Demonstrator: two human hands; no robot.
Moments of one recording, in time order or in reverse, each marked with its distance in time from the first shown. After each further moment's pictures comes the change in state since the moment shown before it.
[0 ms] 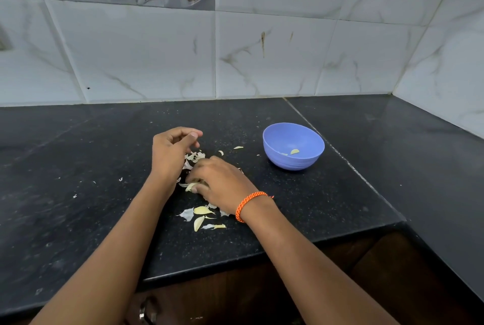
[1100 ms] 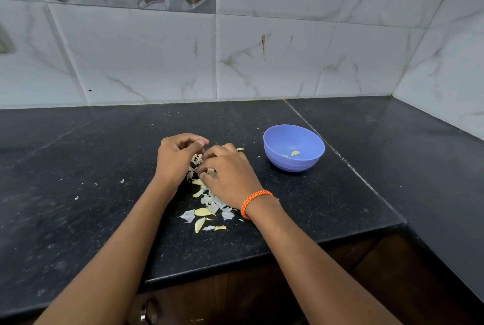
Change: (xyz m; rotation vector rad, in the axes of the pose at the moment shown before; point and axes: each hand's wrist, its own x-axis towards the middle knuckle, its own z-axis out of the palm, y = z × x) left_hand -0.002 -0.004 0.001 0.089 -0.088 0.002; right_hand -0.001 0.006 -0.009 -0.014 0.195 0.110
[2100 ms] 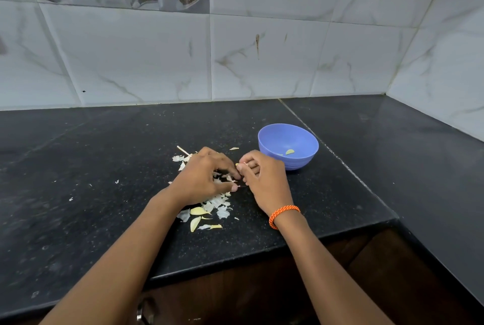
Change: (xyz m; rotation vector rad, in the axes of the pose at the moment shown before) left_hand -0.017 -0.010 0.028 0.560 -0.538 0.391; right_hand -0.046 0.053 -0.012 0.418 0.314 0.333
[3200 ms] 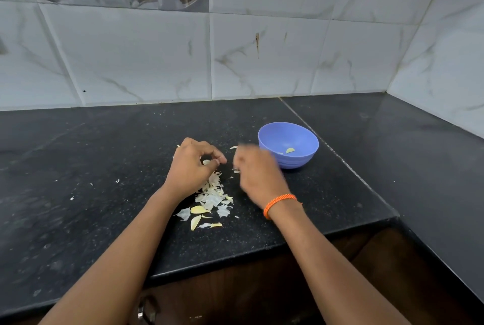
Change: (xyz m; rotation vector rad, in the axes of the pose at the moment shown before) left_hand 0.001 -0.005 -0.008 -0.090 0.291 -0.123; right_hand 0.010 -0.030 -0.003 -0.431 -0.080 -0.214
